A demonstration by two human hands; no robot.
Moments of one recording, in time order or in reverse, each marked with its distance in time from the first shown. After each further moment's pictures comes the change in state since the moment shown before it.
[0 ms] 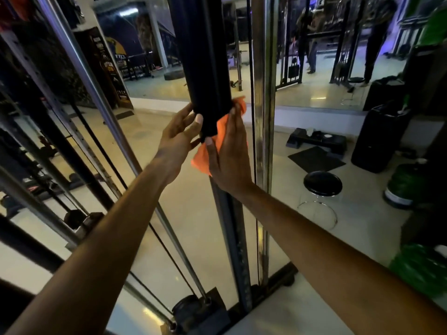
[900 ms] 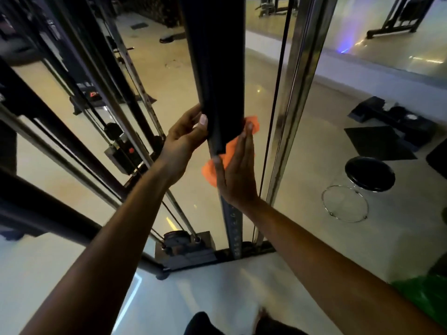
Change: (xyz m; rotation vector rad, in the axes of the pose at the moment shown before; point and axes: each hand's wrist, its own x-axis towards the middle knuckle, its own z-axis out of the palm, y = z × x) left_hand -0.051 -0.096 0.057 0.103 0.182 -0.191; right_hand -0.126 0.111 0.001 0.127 -0.338 -0.018
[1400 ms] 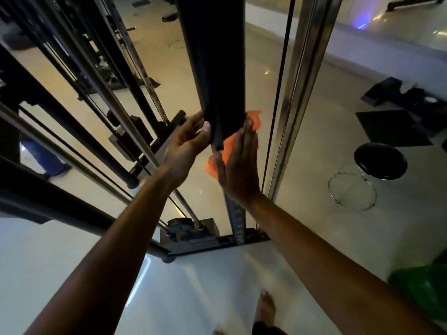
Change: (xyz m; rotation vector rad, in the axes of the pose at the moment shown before) left_hand -0.013 -0.033 0.010 -0.024 0.011 -0.127; right_hand -0.024 0.018 0.013 -0.037 -0.061 -0.013
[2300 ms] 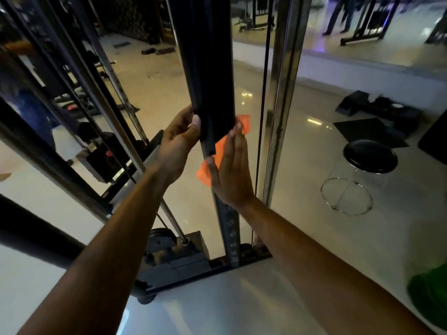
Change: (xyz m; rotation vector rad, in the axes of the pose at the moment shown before) left_hand 0.011 -0.164 0.011 0.040 -0.020 0.218; right_hand -0.108 0.079 0.079 -0.096 0.094 -0.075
